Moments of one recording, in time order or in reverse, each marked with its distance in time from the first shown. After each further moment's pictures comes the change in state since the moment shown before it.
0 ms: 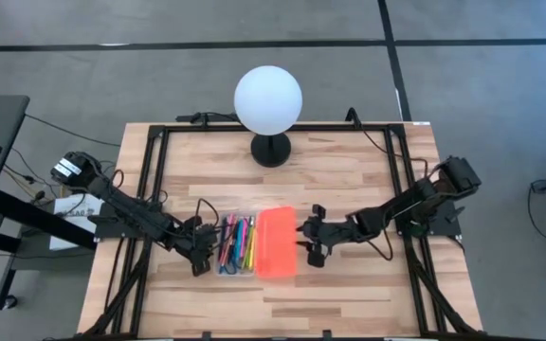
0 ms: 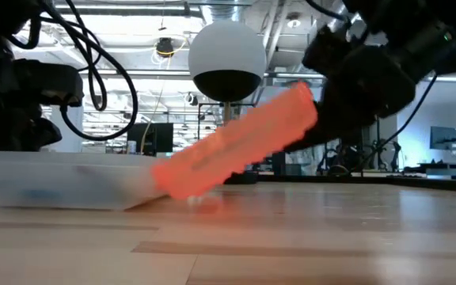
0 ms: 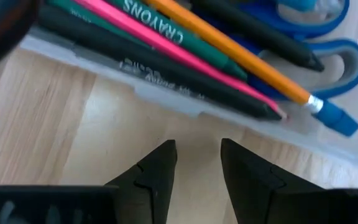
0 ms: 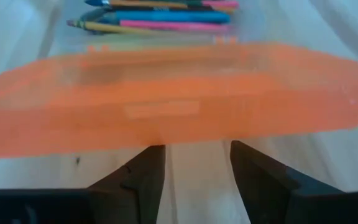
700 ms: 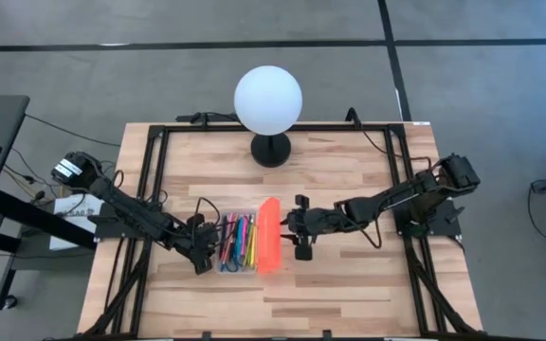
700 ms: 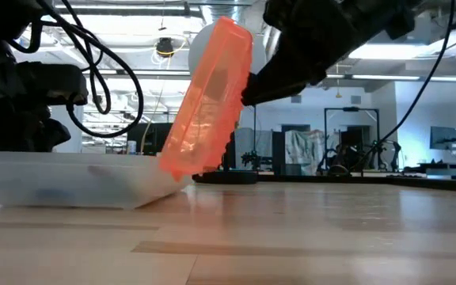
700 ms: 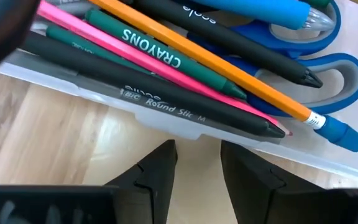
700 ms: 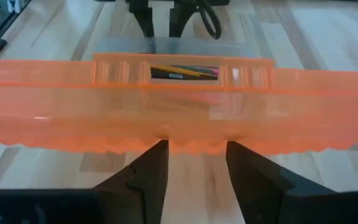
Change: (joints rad) left arm 0.010 0.003 -0.035 0.091 -0.074 0.055; right arm -0.089 -0.006 0.253 -0.195 -0.104 -0.190
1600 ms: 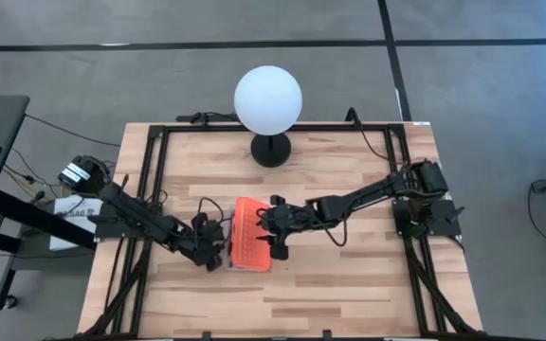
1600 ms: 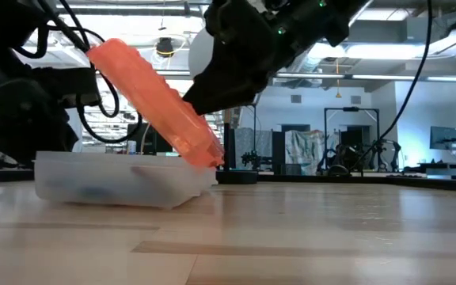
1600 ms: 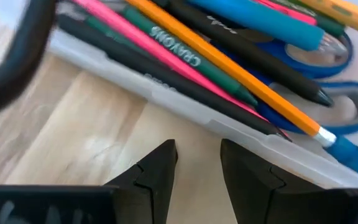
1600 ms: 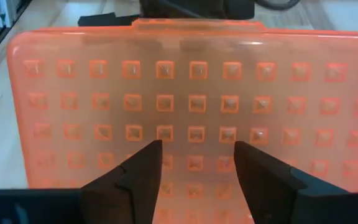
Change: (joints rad) left arm 0.005 0.089 0.001 0.141 -0.153 -0.080; right arm -0.070 0.249 0.292 -0.068 -0.128 -0.003
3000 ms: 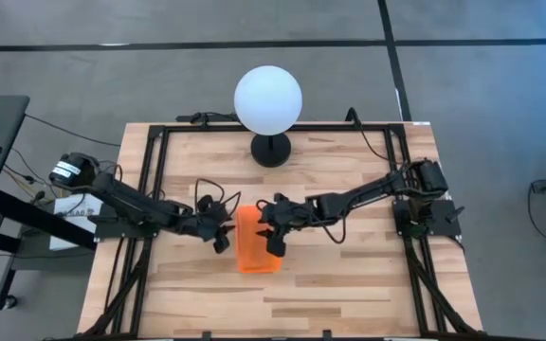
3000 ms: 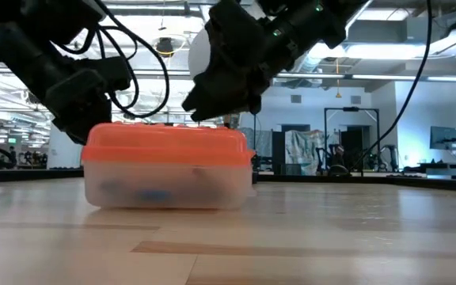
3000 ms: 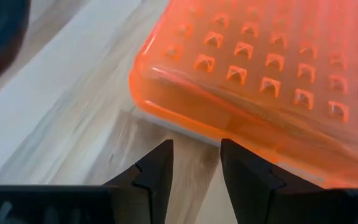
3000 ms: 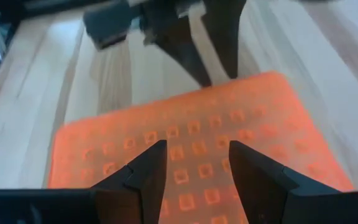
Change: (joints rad) left arm 0.200 -0.119 -0.001 0.077 -0.009 0.217; right arm -0.023 -0.002 0.000 -0.016 -0.005 0.178
